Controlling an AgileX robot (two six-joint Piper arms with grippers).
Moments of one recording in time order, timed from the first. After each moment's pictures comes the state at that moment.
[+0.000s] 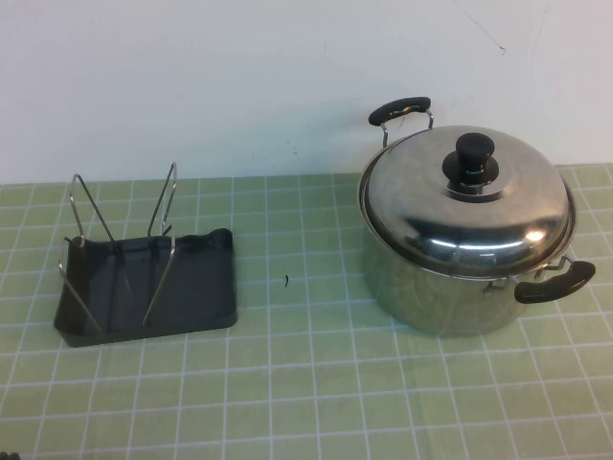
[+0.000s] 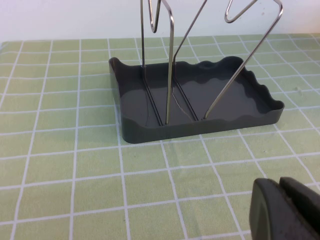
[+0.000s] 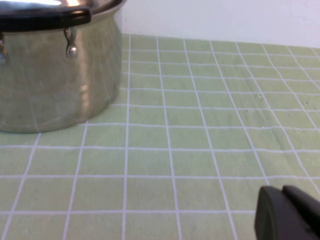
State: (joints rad) right arm -0.02 -0.01 0.02 -0.08 0.41 -0.01; left arm -0.09 -0.01 0.02 -0.14 0.35 0.03
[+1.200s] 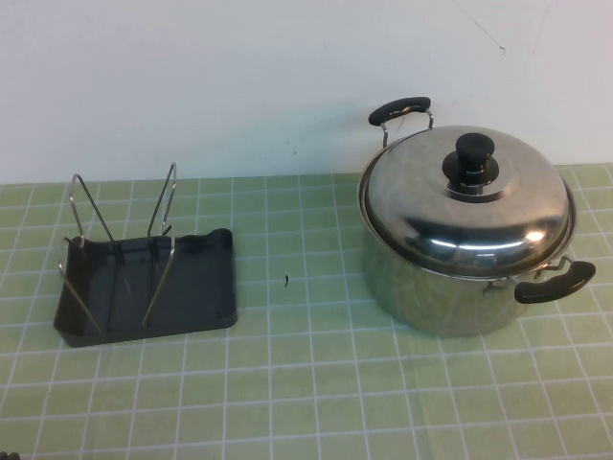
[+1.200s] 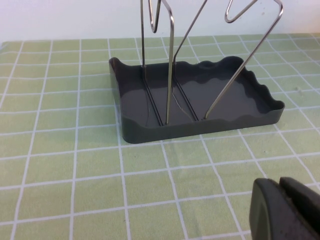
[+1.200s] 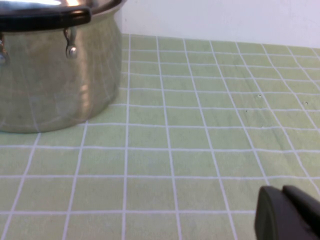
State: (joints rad) right arm -0.02 -0.01 0.02 -0.08 0.41 -0.01; left arm -0.09 -0.01 0.02 -0.14 0.35 0.03
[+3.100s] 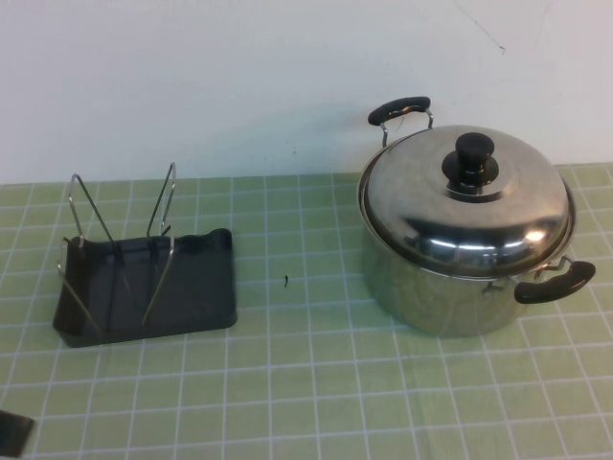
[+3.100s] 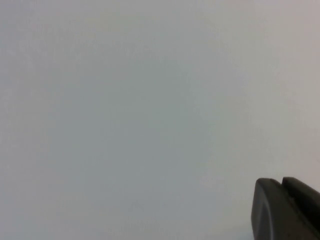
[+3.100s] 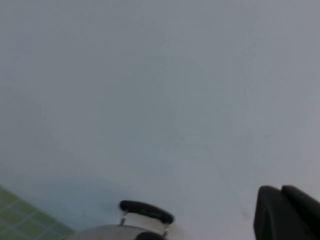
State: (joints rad) right arm 0.04 1.00 -0.52 -0.70 -0.66 0.31; left arm -0.09 0.42 -0.18 0.35 -0.58 -0.34
